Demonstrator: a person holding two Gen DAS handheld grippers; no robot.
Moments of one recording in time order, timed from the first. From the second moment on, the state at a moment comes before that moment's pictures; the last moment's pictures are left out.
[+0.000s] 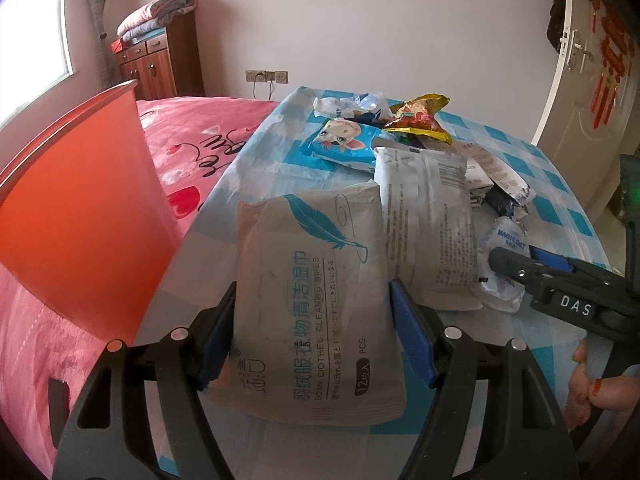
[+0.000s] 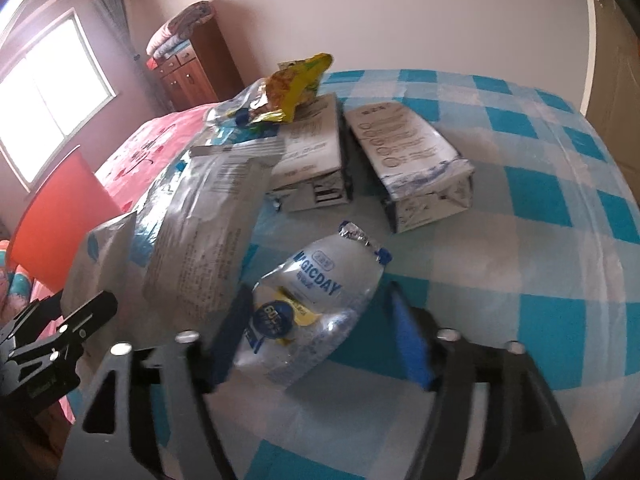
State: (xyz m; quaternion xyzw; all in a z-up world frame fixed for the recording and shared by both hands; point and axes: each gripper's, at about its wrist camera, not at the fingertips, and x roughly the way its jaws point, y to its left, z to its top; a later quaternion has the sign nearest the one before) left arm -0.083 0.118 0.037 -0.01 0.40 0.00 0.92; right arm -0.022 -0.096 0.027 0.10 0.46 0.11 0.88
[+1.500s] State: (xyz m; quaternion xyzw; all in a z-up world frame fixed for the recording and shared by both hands) left arm -0.092 0.123 0.039 -0.02 0.40 -0.01 0.92; right arm -0.046 -0.088 0.029 0.03 0.45 0.13 0.88
